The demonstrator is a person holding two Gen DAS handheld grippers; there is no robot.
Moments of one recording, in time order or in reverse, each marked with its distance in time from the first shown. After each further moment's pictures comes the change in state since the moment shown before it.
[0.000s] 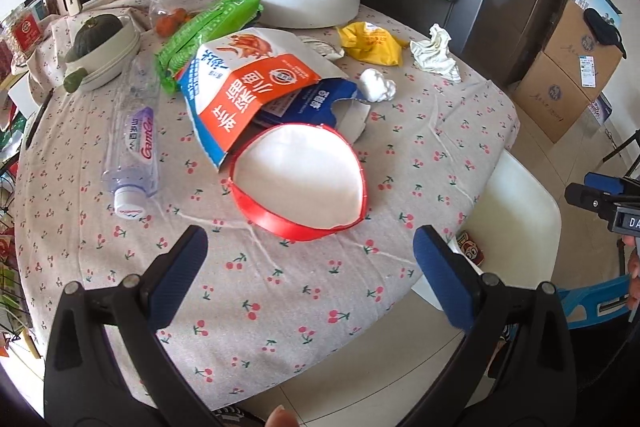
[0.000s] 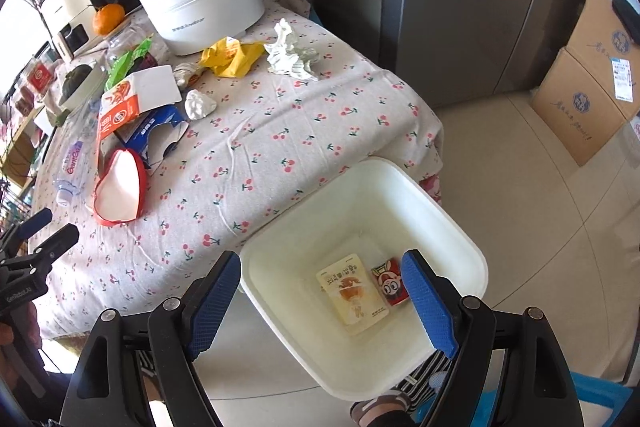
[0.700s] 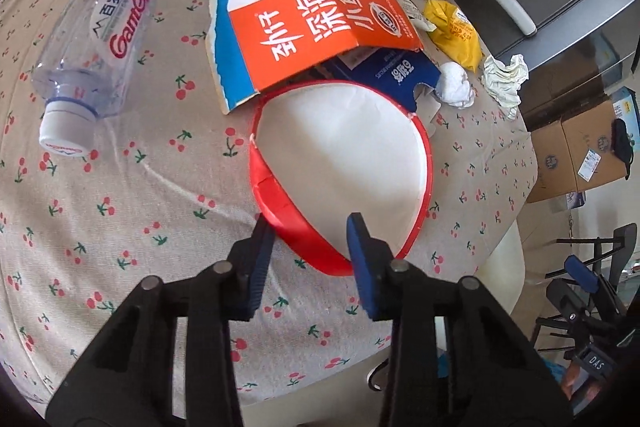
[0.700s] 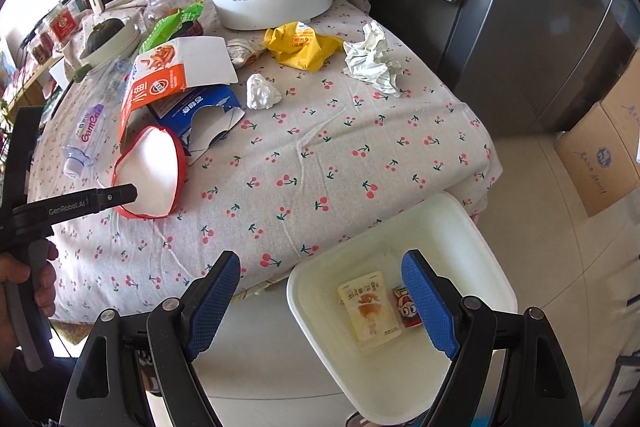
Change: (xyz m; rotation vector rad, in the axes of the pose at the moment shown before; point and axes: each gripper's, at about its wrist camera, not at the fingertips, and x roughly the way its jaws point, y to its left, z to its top) left arm 0.082 0.052 0.005 -0.400 0.224 -0.173; right arm 0.023 0.069 0.021 -0.159 0.021 -0.007
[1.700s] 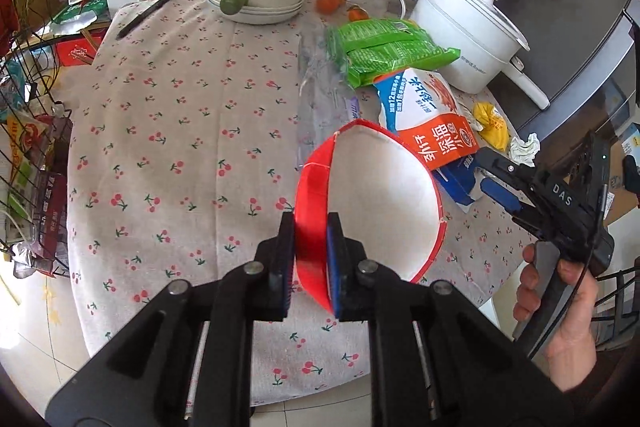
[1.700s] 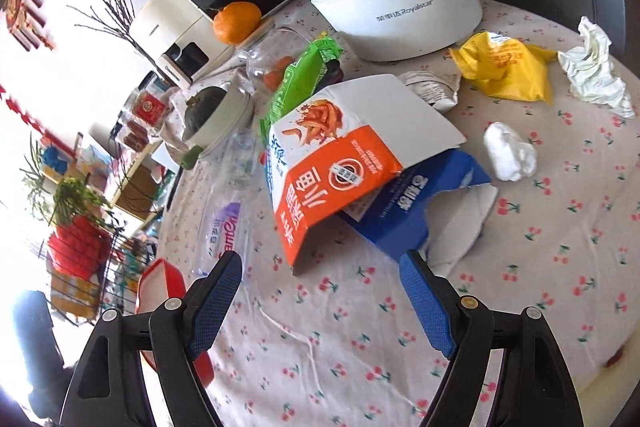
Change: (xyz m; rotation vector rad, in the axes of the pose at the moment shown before) left arm -0.130 0.113 -0.011 -0.036 -0.261 0.122; right arm 0.080 0.122 0.082 0.223 -0.135 0.565
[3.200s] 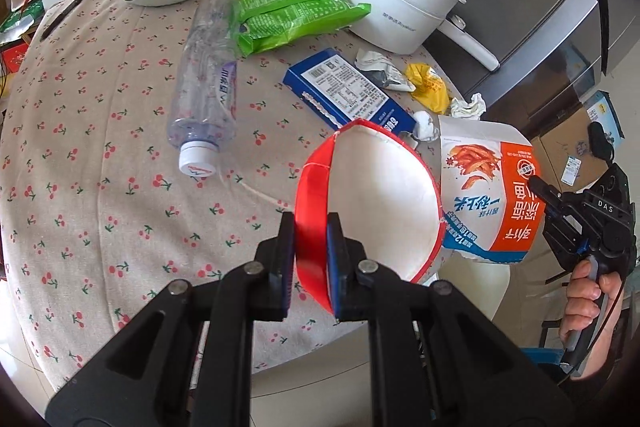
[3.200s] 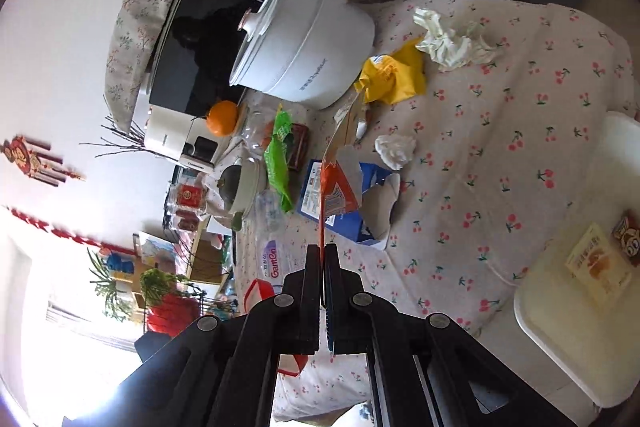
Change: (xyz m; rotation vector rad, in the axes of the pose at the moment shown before) left arm 0.016 -0.088 -0.013 0.101 0.088 -0.158; right arm -0.147 -0.102 -0.011 0.395 -0.057 0.182
